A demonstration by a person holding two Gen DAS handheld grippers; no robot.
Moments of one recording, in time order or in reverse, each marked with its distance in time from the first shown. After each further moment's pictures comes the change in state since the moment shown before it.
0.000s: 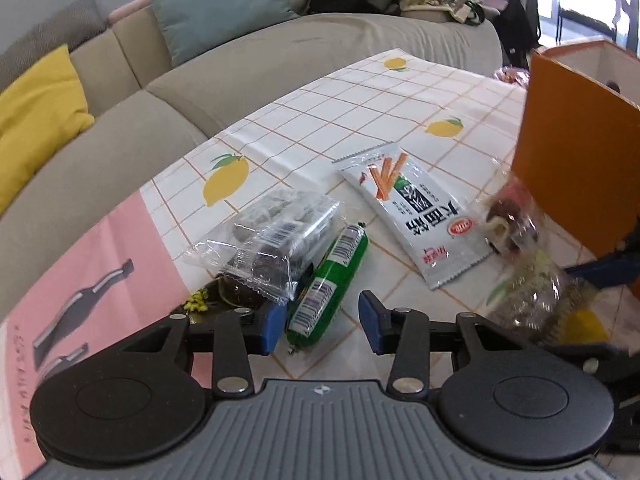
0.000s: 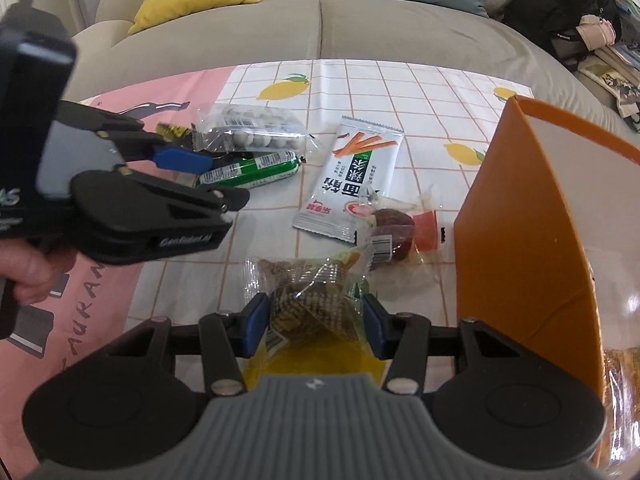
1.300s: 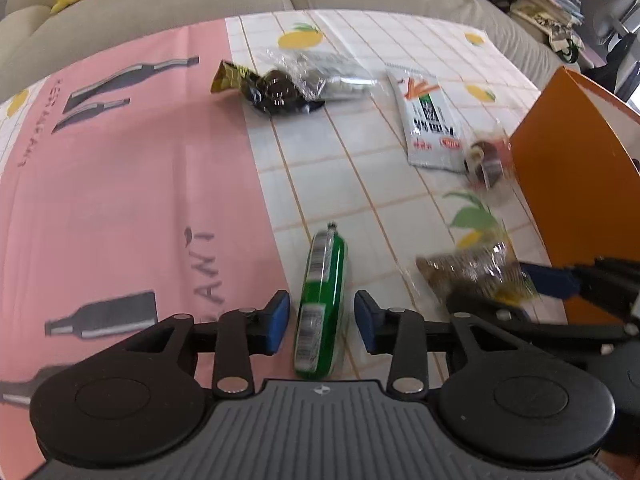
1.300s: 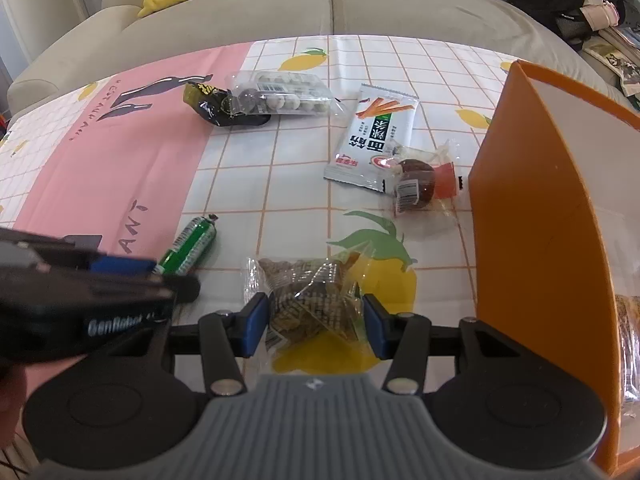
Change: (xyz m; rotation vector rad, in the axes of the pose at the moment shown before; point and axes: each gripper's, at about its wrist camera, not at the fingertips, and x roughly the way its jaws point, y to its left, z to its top) left arm -0.065 -0.018 -0.061 -0.488 0.237 -0.012; right arm -0.021 0.016 -0.024 0.004 0.066 0.024
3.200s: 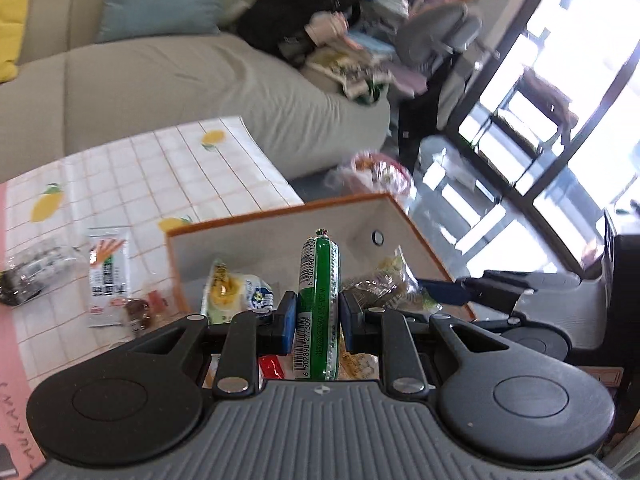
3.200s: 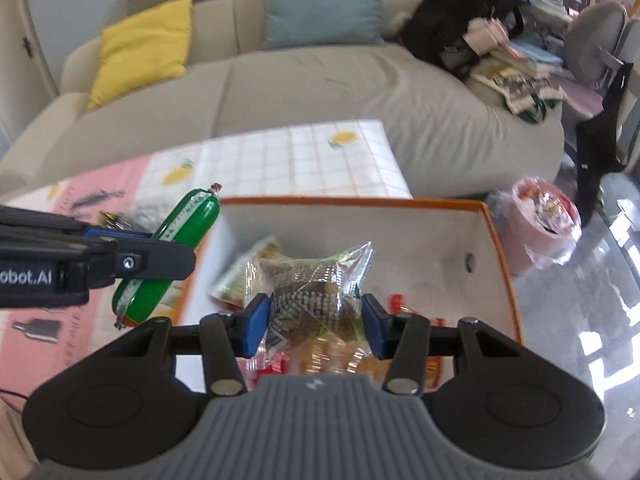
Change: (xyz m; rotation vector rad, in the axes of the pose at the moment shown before) left arm -0.094 -0.227 0.097 0.187 -0.117 -0.379; right arm -0.165 -0.222 0.025 0.097 -0.099 -0.084
